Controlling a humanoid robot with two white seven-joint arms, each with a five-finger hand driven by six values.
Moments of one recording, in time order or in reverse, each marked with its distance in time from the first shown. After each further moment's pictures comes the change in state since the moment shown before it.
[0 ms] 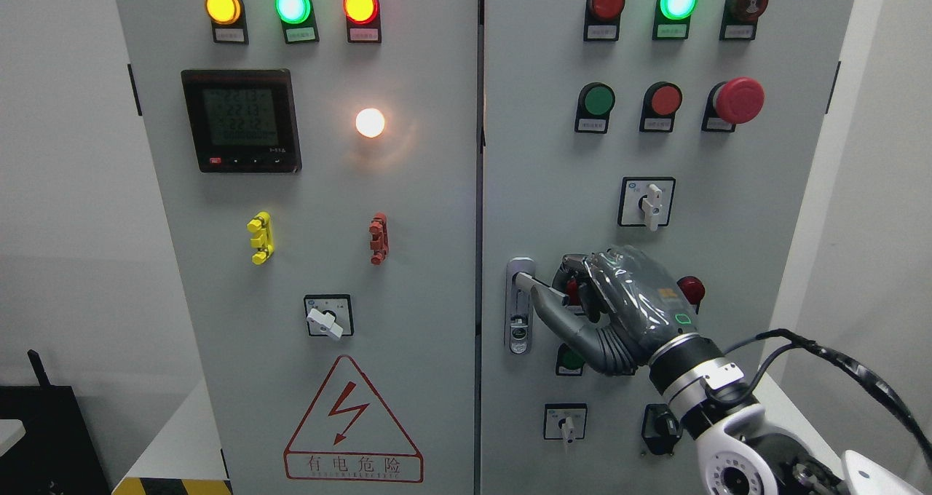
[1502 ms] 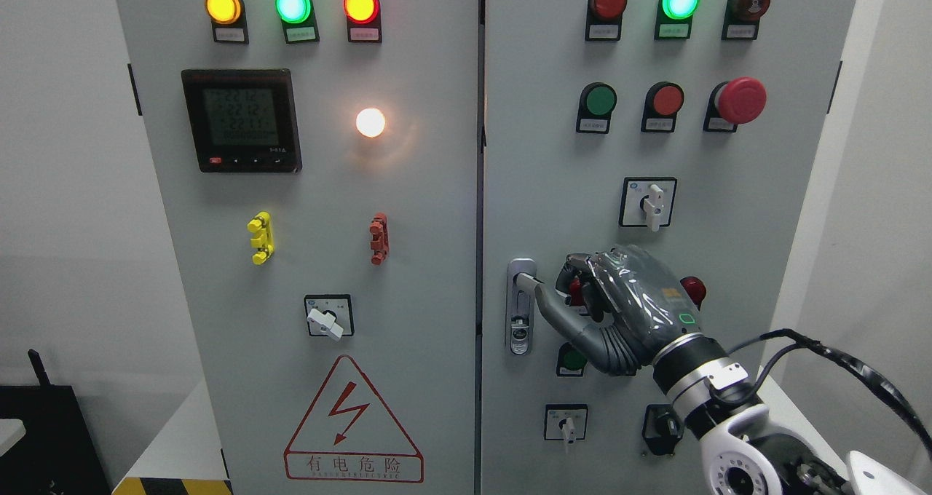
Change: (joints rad) left arm 0.000 0.000 0.000 0.000 0.000 0.000 0.000; right arm 0.004 -0.007 -0.005 -0.002 0.000 -0.002 -0.002
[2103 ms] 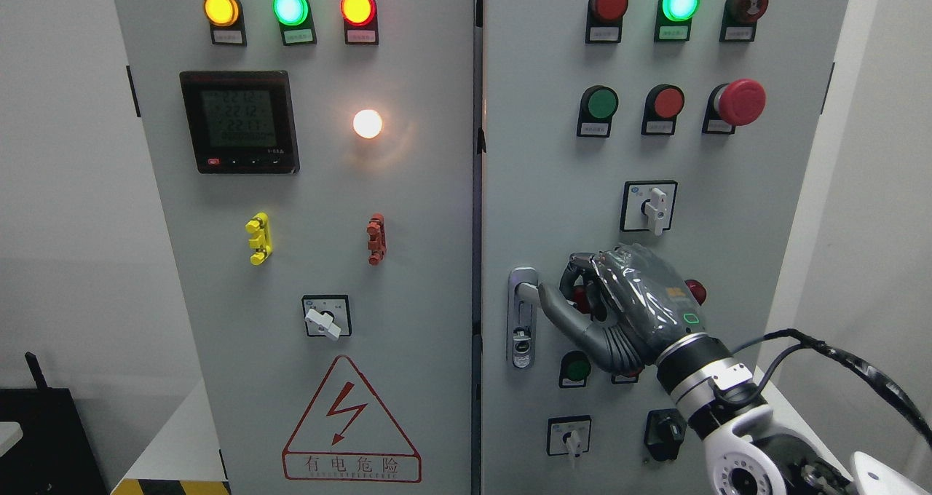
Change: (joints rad) left arm 0.000 0.000 0.000 0.000 0.000 0.000 0.000; right arm 0.005 -0.007 -0.004 -0.002 0.000 -0.005 -0.008
